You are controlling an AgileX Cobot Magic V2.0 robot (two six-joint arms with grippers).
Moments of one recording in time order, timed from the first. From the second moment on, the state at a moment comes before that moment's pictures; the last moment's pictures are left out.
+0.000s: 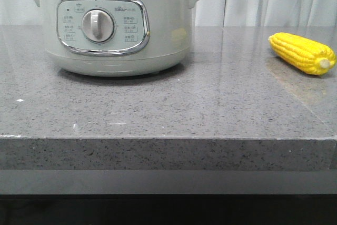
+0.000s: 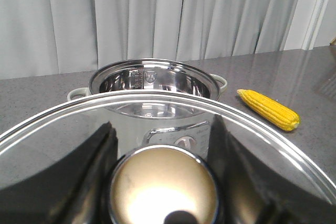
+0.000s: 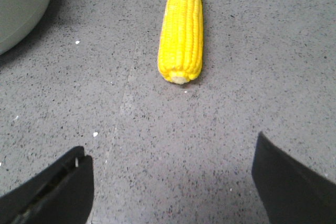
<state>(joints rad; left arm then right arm) -0.47 0.33 -0.76 -0.01 0.60 -0.04 0.09 0.88 -0.88 0.05 0.75 0.05</state>
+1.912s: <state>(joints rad) -0.47 0.33 -0.76 -0.01 0.60 -0.04 0.09 1.88 -1.68 0.01 1.07 0.04</state>
